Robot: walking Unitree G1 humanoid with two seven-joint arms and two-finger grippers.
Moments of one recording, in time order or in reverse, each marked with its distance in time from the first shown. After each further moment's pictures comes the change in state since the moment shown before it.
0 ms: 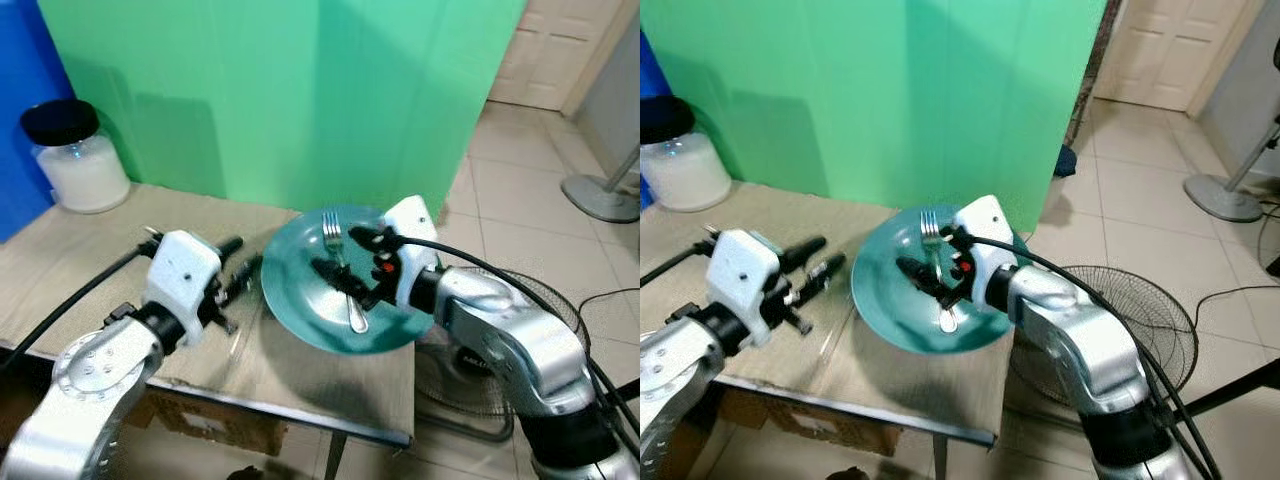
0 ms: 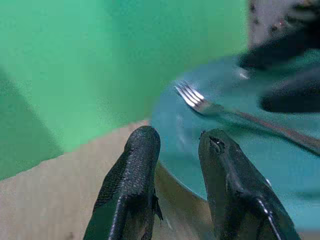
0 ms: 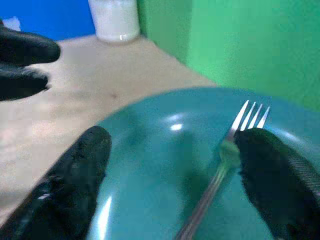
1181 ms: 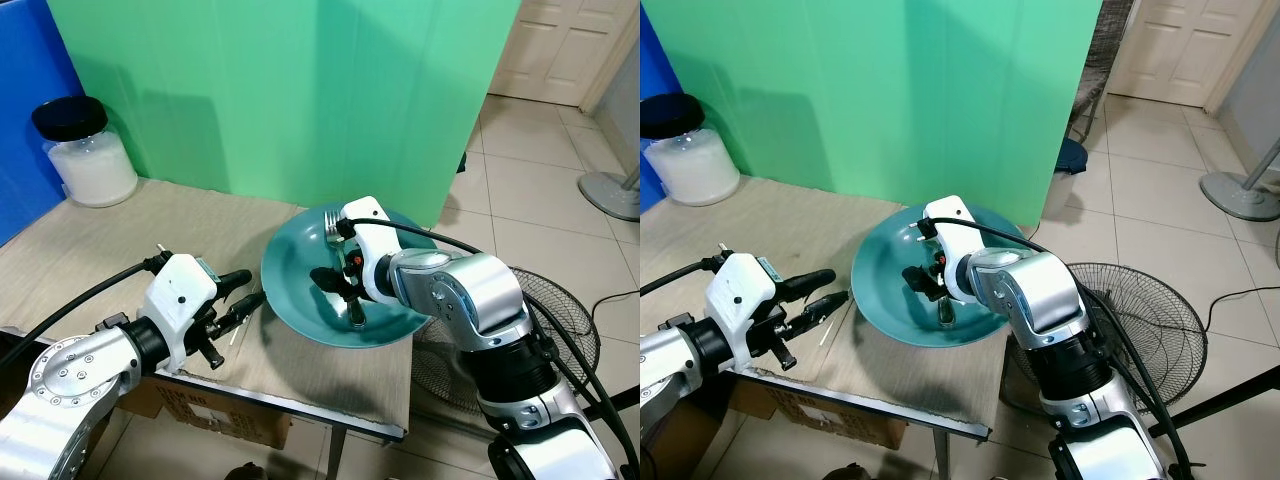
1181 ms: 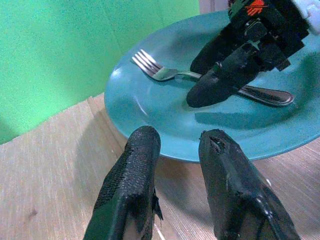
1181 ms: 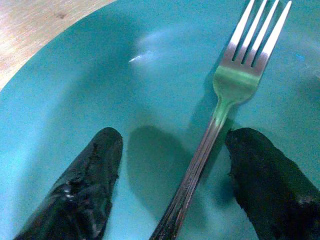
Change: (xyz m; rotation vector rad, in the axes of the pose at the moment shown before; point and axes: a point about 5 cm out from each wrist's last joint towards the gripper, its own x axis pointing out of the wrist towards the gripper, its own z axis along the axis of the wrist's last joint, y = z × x) left arm -0.011 0.000 -0.011 -0.002 0.062 -0.182; right arm 0.033 -0.003 -0.003 0.122 0.397 -0.176
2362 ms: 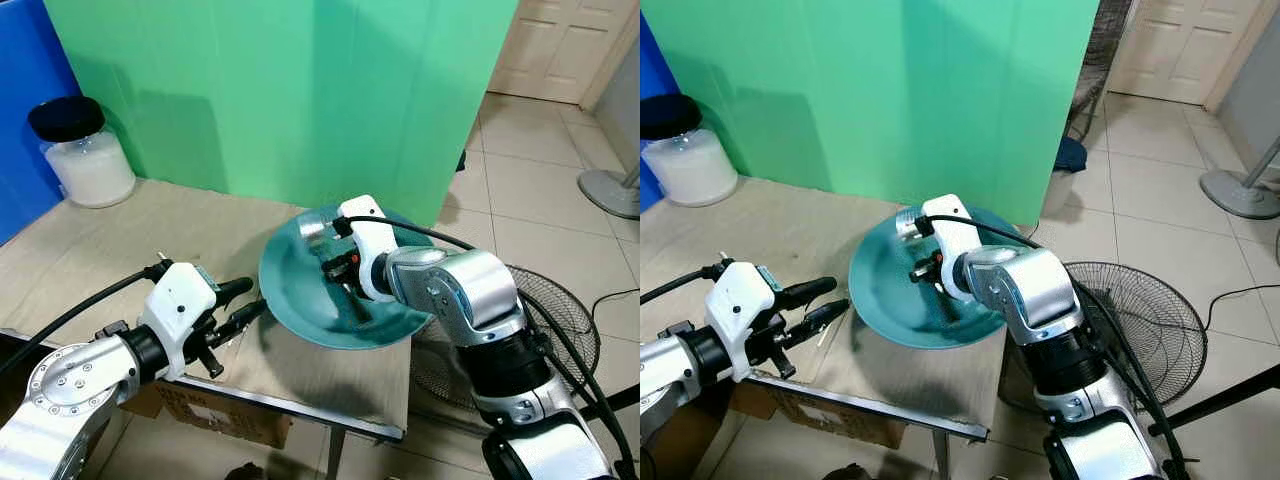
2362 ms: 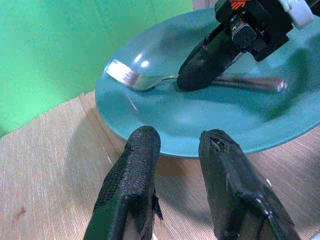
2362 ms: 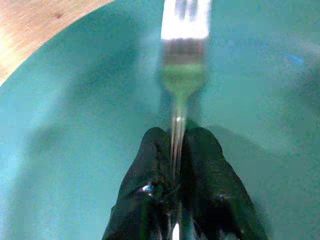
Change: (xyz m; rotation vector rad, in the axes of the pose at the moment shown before) left arm -0.002 -0.005 -0.005 -0.010 0.008 -0.012; right arm 0.003 0.002 0.003 0.014 0.007 0.014
